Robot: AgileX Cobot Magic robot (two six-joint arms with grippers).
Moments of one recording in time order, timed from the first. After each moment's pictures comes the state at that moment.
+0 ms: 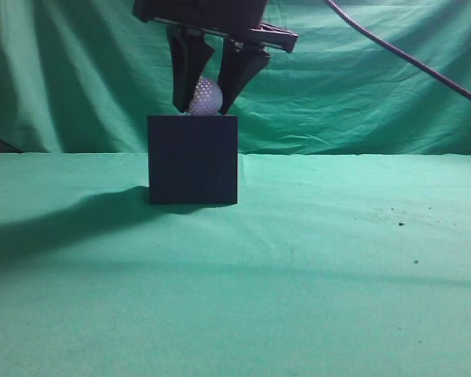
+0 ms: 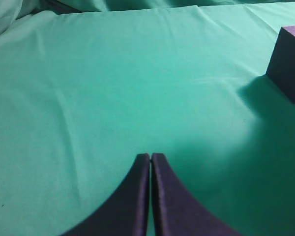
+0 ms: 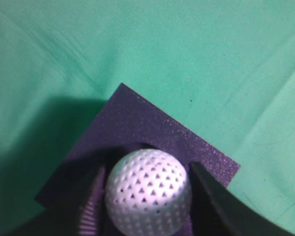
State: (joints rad) left arm -0.10 -0.02 0.02 0.09 0.36 -0.03; right arm 0.68 2.02 -1.66 0.10 0.81 -0.09
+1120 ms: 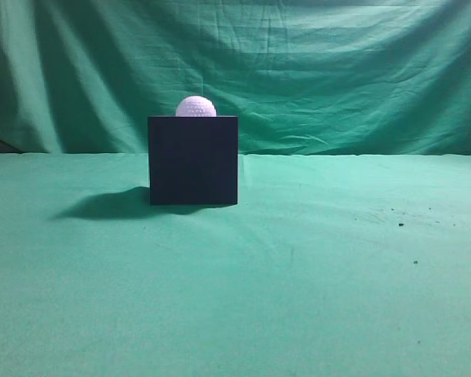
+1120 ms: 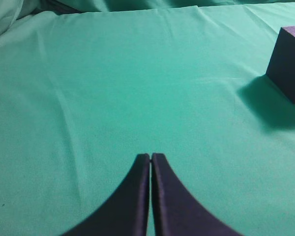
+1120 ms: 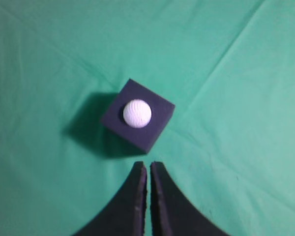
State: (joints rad) left arm -0.10 -0.02 0.02 0.09 0.36 -0.03; right arm 0.68 1.59 -1.80 0.02 1.25 0.01
